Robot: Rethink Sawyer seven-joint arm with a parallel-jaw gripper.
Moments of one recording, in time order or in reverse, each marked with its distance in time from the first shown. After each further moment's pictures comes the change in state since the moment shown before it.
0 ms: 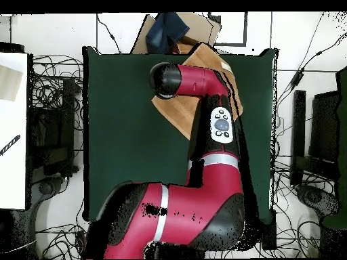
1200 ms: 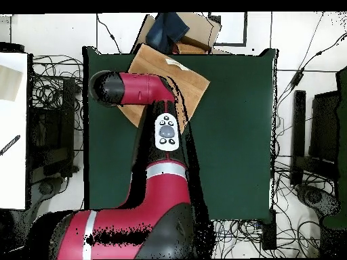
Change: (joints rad) arm 0.215 -0.120 -0.058 0.176 0.203 -0.101 0.275
